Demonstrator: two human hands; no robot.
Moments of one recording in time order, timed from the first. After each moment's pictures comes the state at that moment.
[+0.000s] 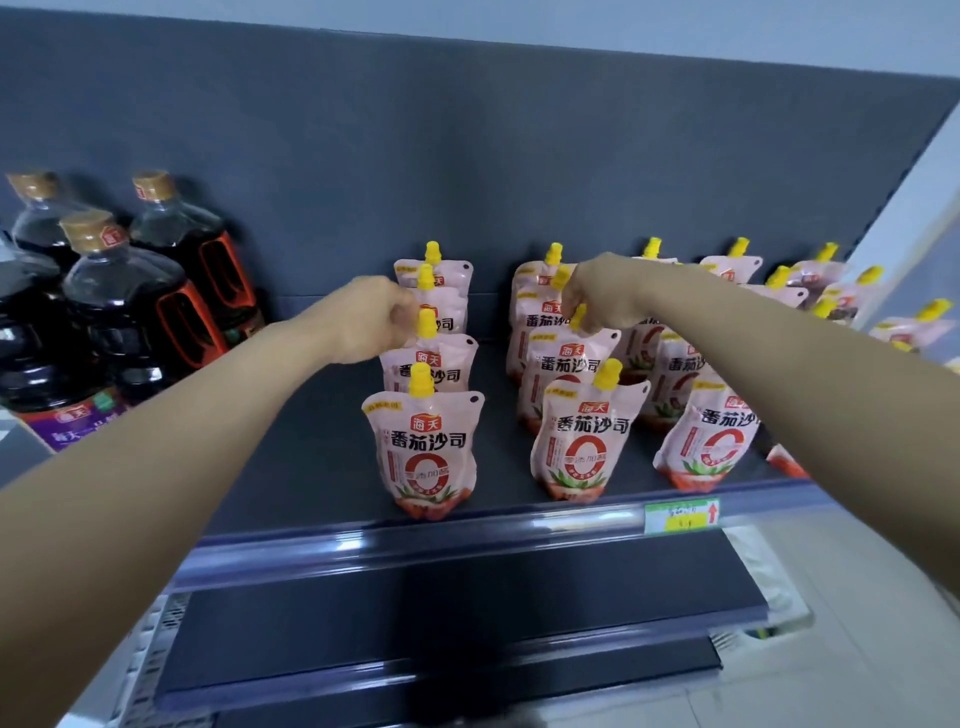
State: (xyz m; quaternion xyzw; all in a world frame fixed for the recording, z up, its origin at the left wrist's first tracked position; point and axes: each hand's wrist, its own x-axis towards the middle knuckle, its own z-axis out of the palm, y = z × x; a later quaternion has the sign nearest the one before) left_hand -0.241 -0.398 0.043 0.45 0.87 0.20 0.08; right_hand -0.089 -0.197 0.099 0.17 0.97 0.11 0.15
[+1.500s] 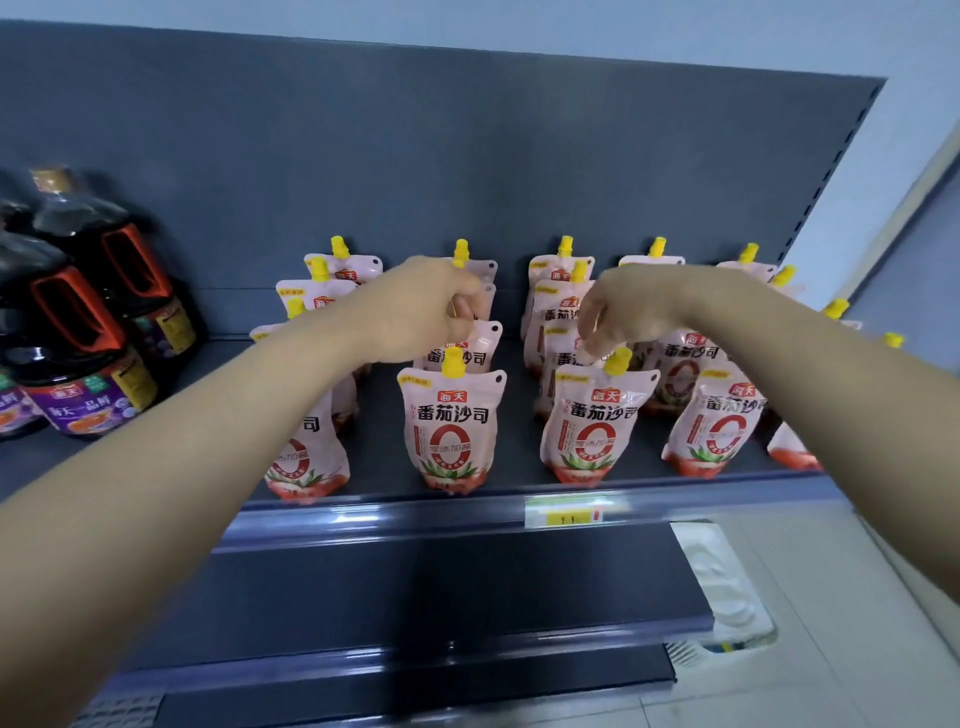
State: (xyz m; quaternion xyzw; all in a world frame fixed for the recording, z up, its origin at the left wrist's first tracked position) left_hand -0.082 -0.290 0.087 0.52 0.83 0.21 0.02; right_hand 0.031 -0.109 0.116 0.17 0.97 0.06 0.17
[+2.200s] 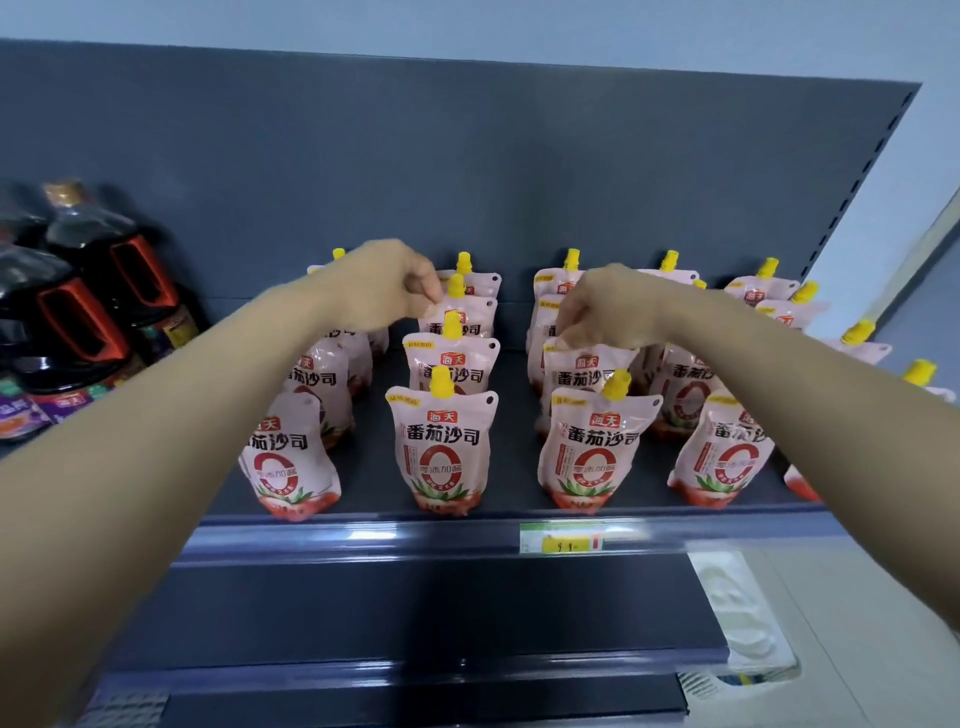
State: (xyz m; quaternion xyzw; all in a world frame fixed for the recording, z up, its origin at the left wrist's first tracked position) left_hand -0.128 -0.278 0.096 0.43 0.87 0.24 0.06; right_hand 0.009 -0.083 0.104 0.12 0.99 -0.04 0.05
